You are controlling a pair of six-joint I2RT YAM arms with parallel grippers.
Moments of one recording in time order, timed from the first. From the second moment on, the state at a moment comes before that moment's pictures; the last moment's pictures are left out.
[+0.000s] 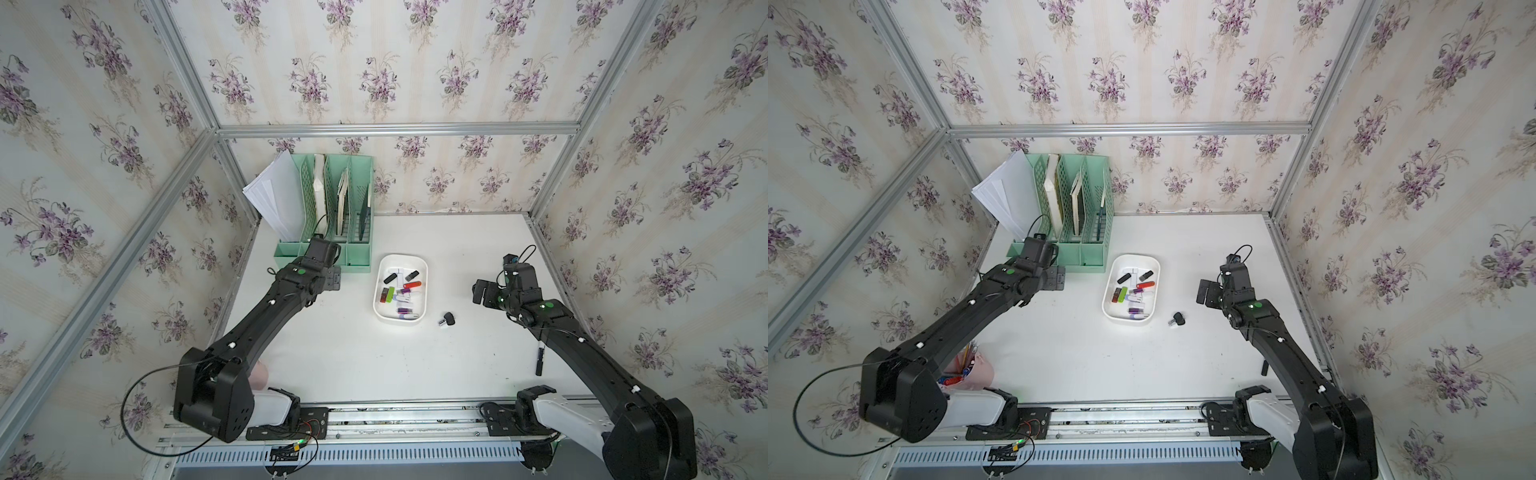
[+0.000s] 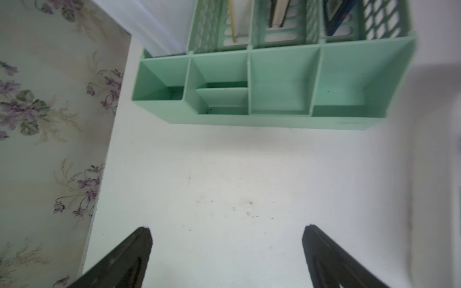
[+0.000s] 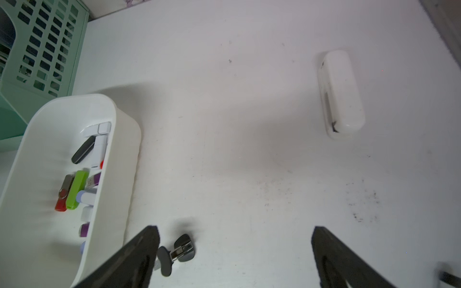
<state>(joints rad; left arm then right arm) -0.29 1.32 0.99 -0.61 -0.47 -0.20 0.24 1.05 0.68 -0.41 0.11 0.35</state>
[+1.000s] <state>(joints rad) -0.05 1.50 0.43 0.64 -0.28 0.06 0.21 1.38 0.16 1.01 0.45 0.00</state>
